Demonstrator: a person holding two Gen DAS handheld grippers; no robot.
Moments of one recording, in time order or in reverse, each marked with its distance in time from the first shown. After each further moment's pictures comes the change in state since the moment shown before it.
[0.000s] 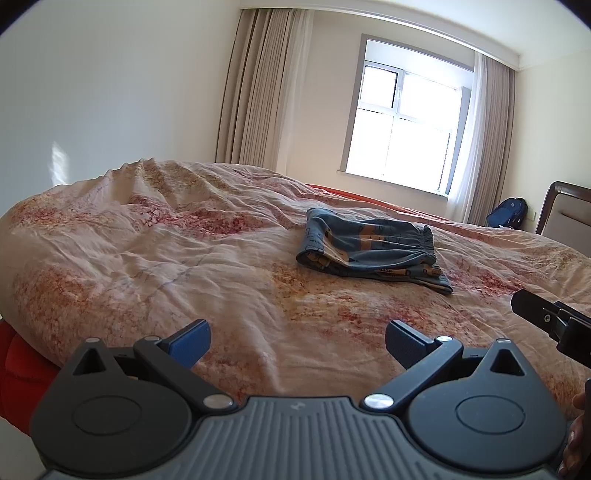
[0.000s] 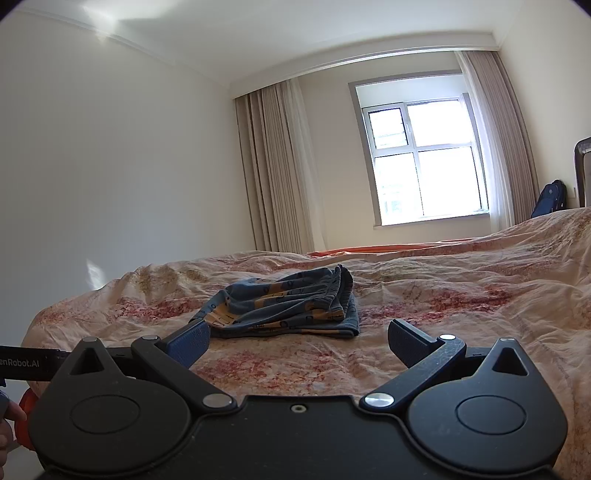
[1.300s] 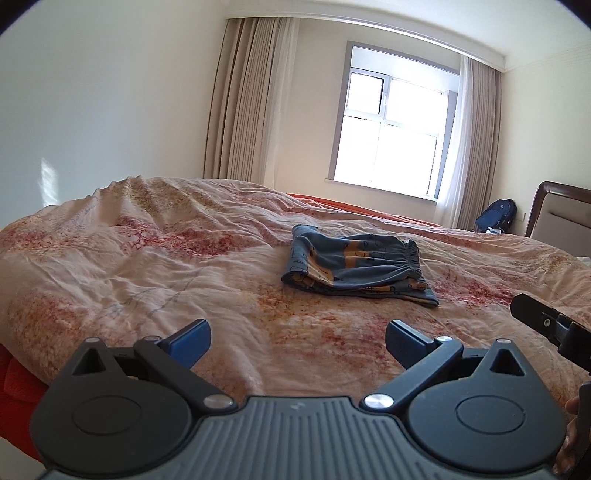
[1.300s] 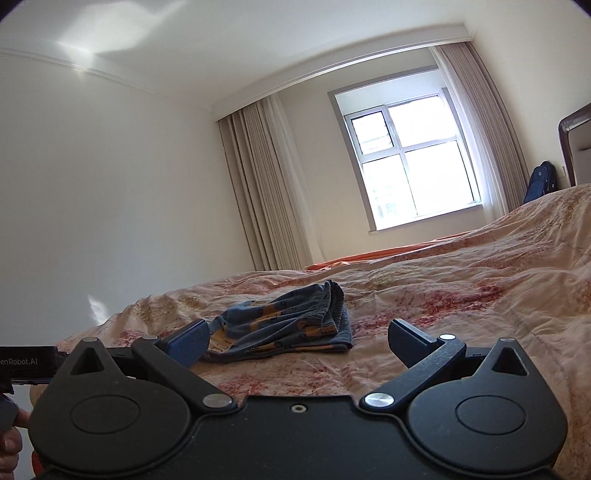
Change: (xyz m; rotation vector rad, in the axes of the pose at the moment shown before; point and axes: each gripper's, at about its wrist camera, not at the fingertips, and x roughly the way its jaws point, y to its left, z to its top) left arm -0.005 -0.012 0.013 0.031 -0.029 -0.021; right arm -0.009 -0.014 0.007 0.084 -0.049 0.008
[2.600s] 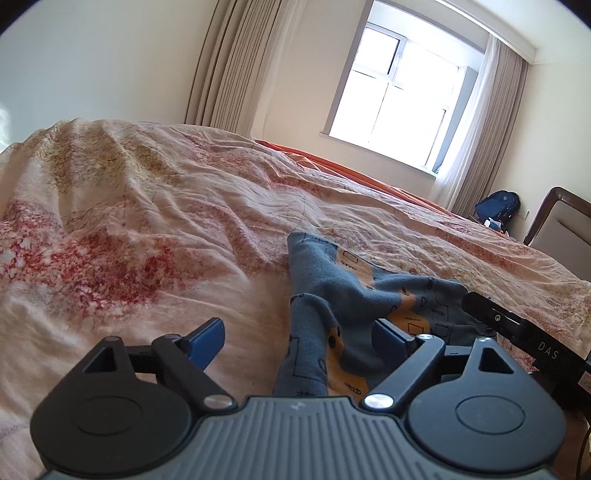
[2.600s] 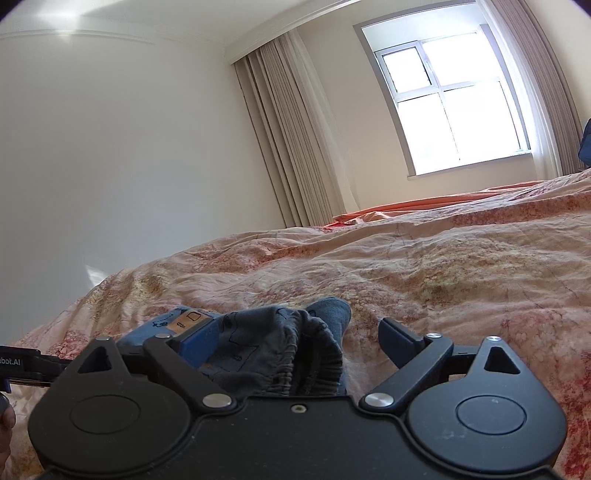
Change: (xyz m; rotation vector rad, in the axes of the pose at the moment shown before) left arm 0.237 0.024 0.088 -0.115 0.183 -0.086; right arm 0.287 -0.072 0.020 0.045 0.189 0.133
